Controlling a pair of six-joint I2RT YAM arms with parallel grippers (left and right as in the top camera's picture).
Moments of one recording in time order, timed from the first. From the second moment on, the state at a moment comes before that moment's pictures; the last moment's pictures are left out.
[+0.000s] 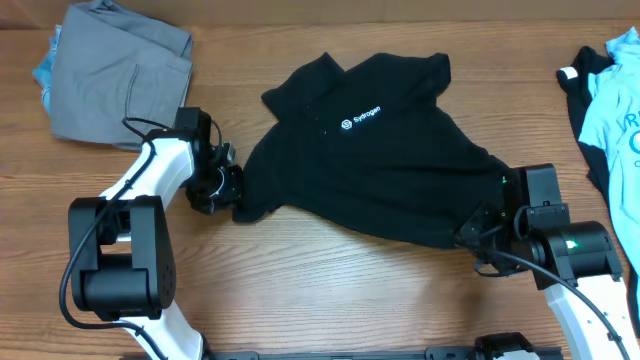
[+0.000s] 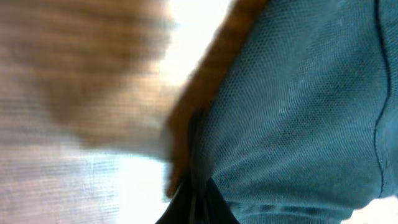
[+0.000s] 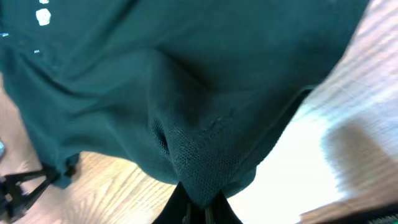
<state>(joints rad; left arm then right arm) 0.00 1.90 1.18 -0.90 0.28 -0.16 0.12 1.02 0.98 -1.20 -0.15 0.86</state>
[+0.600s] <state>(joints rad) -0.01 1.13 1.18 -1.21 0.22 -0.23 0.12 0.88 0.99 -1.27 -0.16 0.86</state>
